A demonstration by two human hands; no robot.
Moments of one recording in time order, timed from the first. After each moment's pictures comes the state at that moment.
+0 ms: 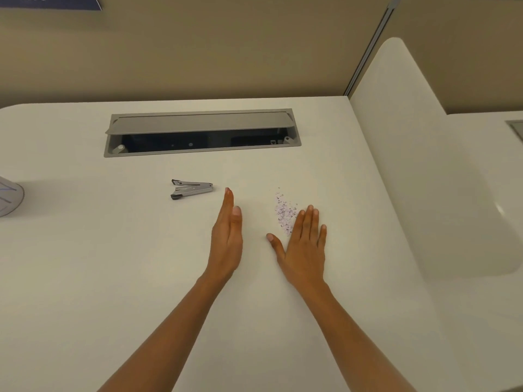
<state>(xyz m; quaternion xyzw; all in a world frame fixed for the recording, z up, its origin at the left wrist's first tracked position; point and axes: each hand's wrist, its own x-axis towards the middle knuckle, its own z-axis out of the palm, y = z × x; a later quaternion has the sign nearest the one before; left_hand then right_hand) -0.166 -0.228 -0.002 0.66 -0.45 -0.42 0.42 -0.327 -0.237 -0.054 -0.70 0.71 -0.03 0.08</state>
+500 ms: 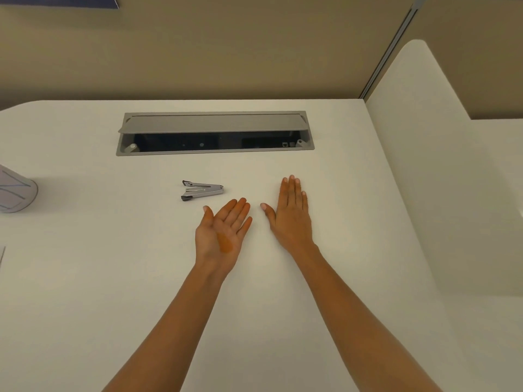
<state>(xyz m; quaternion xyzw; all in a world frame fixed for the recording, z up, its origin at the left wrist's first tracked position) -0.135 -0.247 0.008 0.38 0.06 -0.69 0.61 -0.281 -0.320 -0.050 -0.76 0.64 -0.04 0.12</state>
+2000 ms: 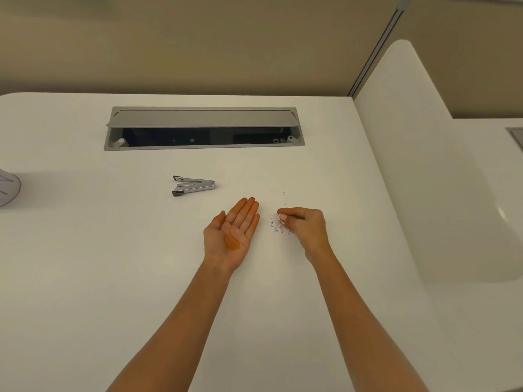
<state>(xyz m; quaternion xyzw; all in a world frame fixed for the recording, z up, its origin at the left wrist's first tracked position) -0.157 -0.246 -0.015 0.28 0.14 -0.74 0.60 -0.326 -0.289 -0.011 -0.43 0.66 -0.33 0.52</state>
